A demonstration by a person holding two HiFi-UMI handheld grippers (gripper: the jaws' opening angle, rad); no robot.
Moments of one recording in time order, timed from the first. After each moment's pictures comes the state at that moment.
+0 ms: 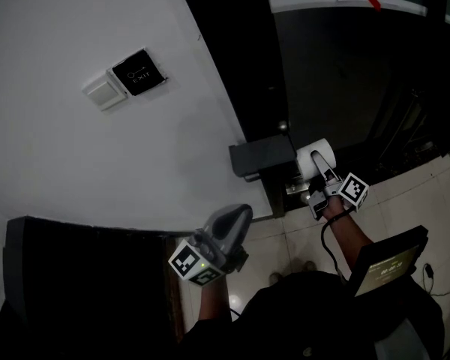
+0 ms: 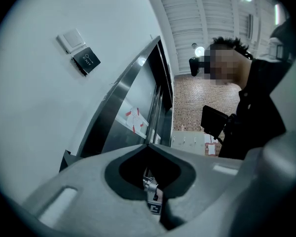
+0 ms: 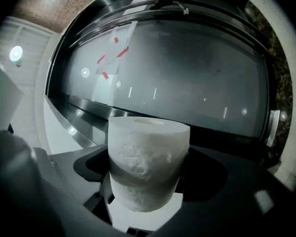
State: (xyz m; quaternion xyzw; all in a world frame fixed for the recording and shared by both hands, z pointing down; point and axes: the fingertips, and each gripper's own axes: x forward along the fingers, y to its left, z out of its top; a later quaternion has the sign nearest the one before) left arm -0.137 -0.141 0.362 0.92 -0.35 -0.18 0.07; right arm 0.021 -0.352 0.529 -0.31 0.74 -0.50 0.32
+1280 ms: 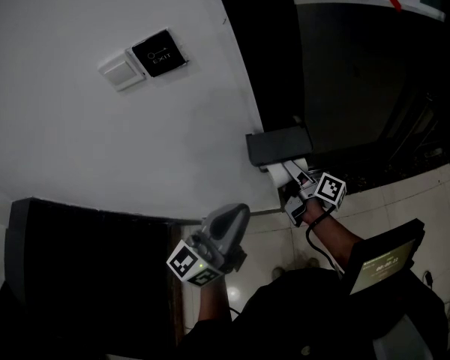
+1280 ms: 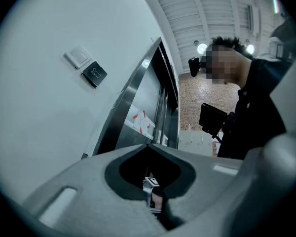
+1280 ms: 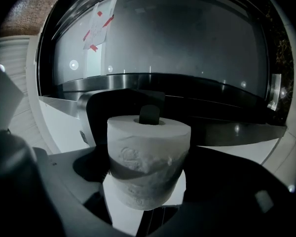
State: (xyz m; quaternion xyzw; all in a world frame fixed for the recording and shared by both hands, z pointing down) left arm -0.170 -0.116 0.365 0.90 -0.39 -0.18 0.06; right arm -0.116 -0.303 0.533 -0.20 0.74 -0.59 0.26
